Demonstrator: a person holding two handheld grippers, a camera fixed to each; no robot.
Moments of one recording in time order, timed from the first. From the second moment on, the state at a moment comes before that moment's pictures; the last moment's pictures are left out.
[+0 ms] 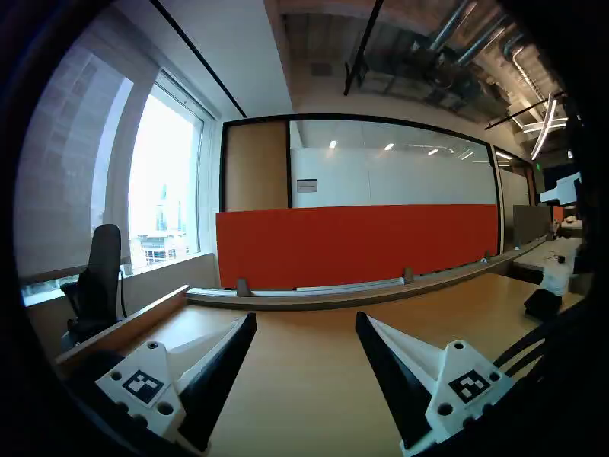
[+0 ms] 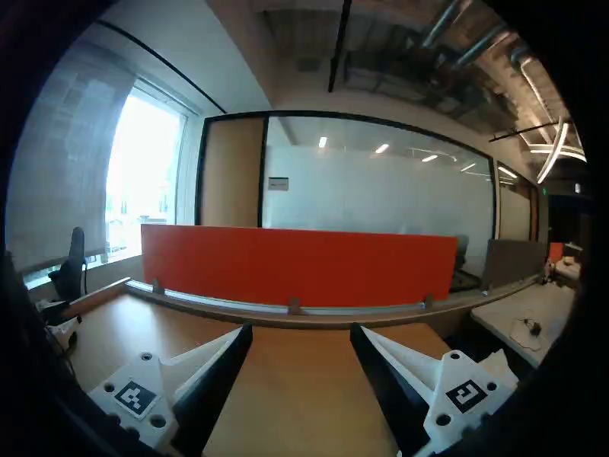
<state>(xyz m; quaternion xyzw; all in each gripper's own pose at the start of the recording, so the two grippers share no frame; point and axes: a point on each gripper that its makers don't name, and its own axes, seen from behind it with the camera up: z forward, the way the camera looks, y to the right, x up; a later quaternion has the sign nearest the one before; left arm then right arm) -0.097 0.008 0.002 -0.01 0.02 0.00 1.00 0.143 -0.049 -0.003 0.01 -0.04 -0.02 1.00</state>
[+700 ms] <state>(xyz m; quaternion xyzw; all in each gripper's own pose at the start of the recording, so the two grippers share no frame) -0.162 0.003 0.005 0.00 0.03 -0.01 1.00 0.093 -0.046 0.003 0.00 -0.04 -0.02 1.00</state>
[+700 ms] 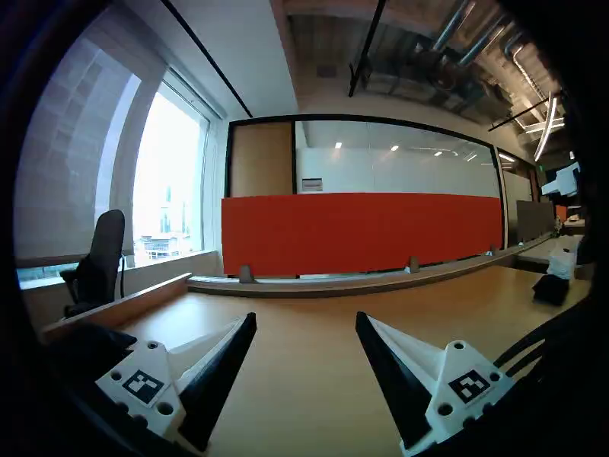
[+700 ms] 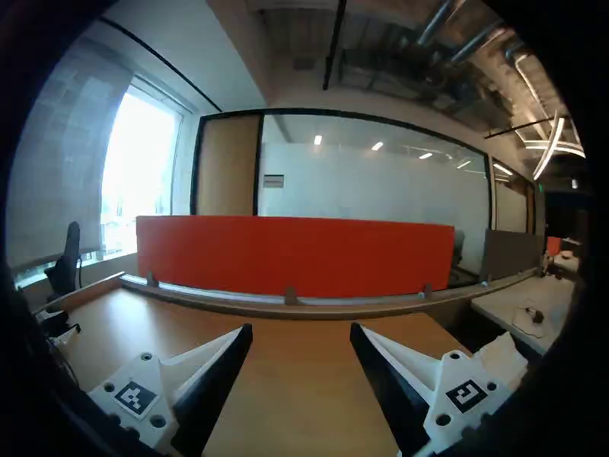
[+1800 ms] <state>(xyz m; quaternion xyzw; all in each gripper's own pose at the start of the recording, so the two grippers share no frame) -0.201 0.000 0.005 0.01 0.01 -0.02 1.00 0.068 -0.047 -0.004 0.00 -0.04 -0.03 1.00</state>
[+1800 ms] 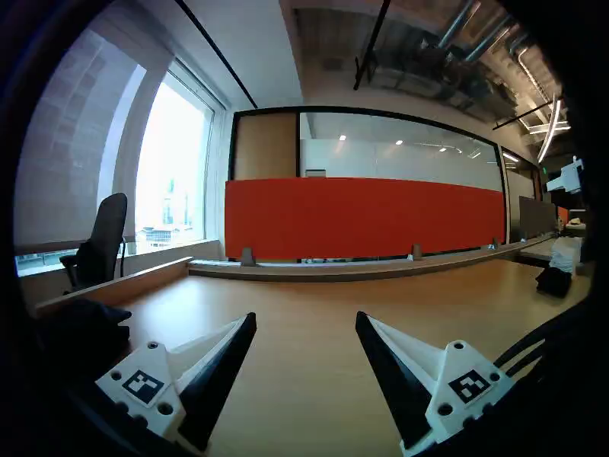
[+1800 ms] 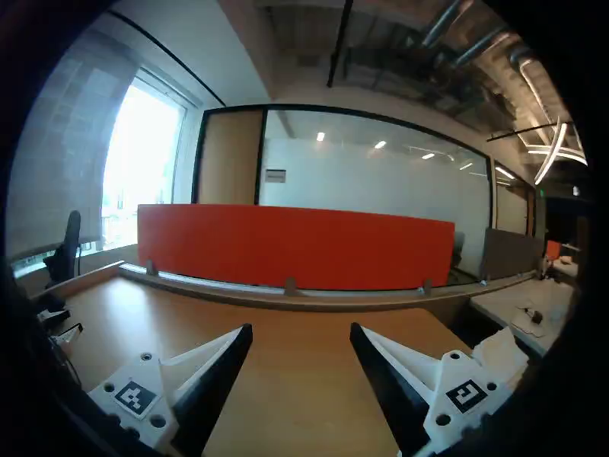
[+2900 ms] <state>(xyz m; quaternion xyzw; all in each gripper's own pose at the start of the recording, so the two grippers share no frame) -0.203 0.002 0.004 0.01 0.01 -0.02 1.00 0.085 -0.028 -0.001 0.00 -0.01 -0.03 1.00</state>
